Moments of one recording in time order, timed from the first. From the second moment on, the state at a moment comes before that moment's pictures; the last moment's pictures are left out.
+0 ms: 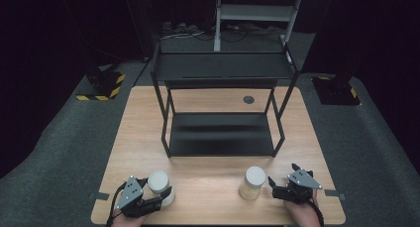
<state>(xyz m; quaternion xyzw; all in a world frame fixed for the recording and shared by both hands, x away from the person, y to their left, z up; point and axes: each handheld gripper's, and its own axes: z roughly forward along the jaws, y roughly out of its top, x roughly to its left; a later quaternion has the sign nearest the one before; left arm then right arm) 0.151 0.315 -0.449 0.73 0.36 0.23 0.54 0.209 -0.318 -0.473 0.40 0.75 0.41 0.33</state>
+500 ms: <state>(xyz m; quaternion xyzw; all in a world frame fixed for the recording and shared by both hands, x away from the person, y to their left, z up) 0.164 0.306 -0.411 0.71 0.35 0.26 0.55 0.210 -0.316 -0.472 0.40 0.76 0.40 0.33</state>
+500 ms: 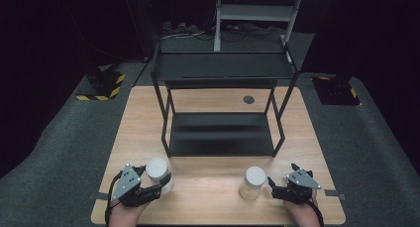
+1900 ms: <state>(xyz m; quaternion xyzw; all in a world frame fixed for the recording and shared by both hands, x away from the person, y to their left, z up) 0.222 0.287 -0.344 0.68 0.34 0.30 0.58 0.210 -0.317 -0.473 0.40 0.76 0.41 0.33</state>
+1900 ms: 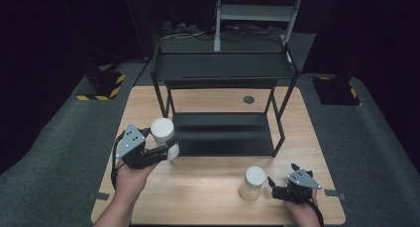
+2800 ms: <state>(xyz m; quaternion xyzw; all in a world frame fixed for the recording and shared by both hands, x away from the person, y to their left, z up) 0.254 0.271 -0.296 0.66 0.33 0.31 0.60 0.210 -0.319 -0.473 0.40 0.75 0.41 0.32</state>
